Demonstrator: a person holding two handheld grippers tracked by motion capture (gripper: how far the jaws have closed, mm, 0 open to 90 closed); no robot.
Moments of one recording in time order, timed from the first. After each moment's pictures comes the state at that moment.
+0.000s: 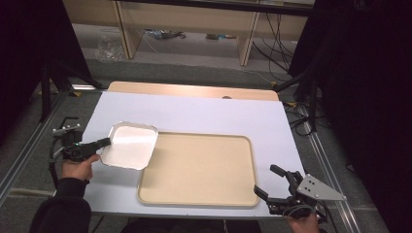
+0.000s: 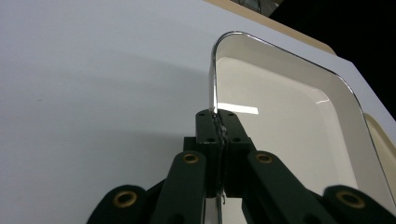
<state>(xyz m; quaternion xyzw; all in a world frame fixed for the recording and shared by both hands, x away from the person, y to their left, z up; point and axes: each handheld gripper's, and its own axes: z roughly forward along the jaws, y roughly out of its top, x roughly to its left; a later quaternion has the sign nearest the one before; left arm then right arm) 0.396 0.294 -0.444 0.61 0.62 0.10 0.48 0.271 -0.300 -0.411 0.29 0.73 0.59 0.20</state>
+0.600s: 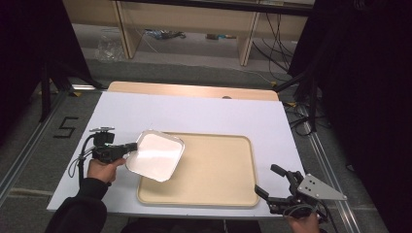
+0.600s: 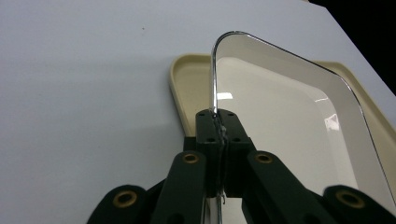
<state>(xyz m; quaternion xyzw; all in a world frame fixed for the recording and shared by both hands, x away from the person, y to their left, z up) 0.404 0.226 -0.448 0.68 0.57 0.06 0.46 0.272 -0.302 -0.411 0.30 0.72 0.59 0.21</state>
